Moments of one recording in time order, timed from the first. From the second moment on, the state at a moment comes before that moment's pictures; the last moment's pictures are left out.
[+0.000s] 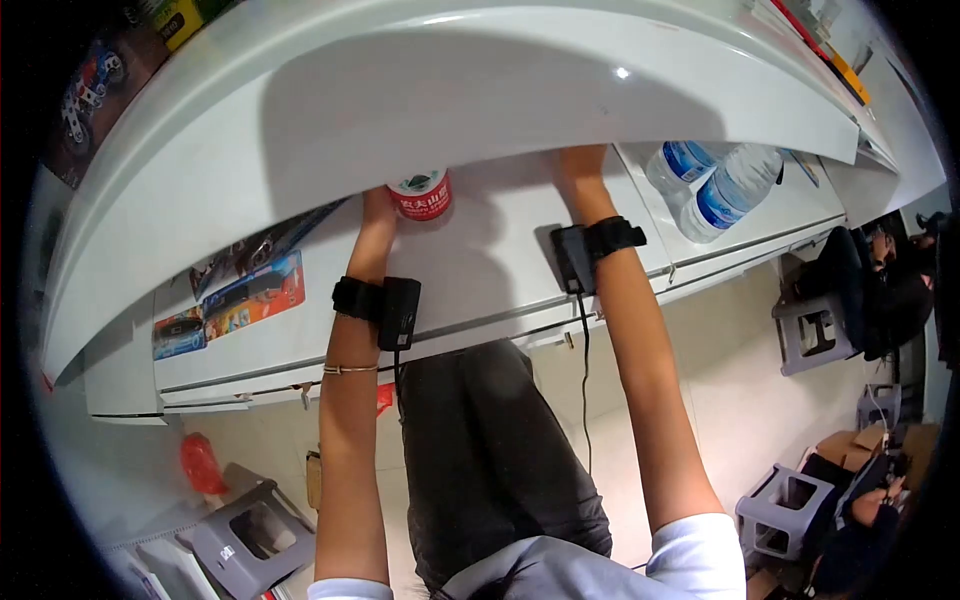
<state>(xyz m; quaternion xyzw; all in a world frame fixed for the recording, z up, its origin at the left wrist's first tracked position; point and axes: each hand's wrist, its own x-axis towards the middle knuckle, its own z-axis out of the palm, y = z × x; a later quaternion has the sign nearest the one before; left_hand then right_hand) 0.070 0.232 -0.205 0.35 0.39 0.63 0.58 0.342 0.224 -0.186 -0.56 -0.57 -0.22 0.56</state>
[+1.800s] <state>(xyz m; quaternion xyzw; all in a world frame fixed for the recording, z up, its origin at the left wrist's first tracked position) 0.081 0.220 -0.177 0.32 0.29 0.59 0.68 0.247 0.173 -0.154 -0.36 -0.31 0.61 0.64</state>
